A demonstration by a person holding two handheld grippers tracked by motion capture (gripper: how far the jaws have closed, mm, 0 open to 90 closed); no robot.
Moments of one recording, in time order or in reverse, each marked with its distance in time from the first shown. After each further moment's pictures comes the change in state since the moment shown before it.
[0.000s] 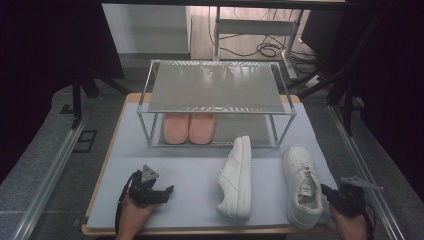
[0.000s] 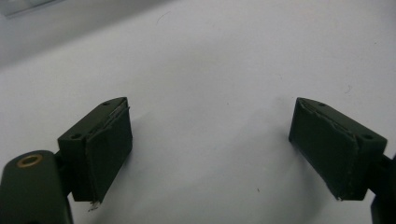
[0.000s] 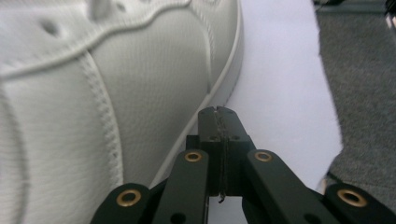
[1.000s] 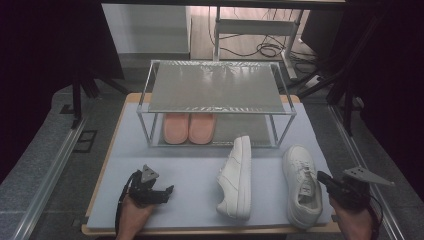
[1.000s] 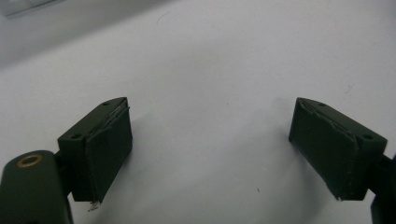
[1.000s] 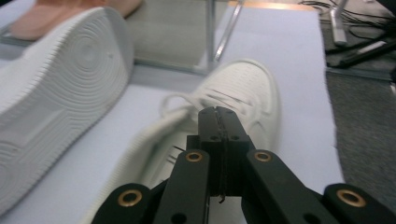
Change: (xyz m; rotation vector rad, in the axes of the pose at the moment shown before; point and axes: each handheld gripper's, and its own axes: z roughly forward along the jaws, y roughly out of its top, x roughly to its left) left arm 0.000 0.000 0.000 -0.001 0.001 0.001; right arm 0.045 0.045 -0.043 -0.150 0.073 -0.118
